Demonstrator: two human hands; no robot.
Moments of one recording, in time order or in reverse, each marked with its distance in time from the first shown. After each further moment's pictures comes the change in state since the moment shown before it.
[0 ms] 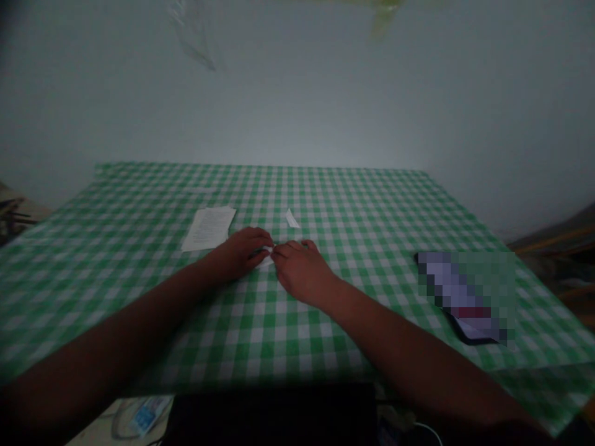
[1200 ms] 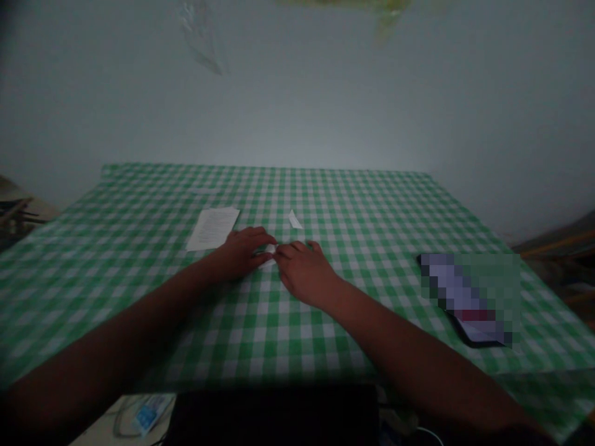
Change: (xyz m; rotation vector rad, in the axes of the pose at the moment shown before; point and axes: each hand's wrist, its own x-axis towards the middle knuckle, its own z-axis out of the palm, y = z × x) left_hand -0.002 0.006 -0.006 0.082 -0.112 -0.207; right_hand -0.001 -0.003 -0.003 -0.020 -0.046 0.035
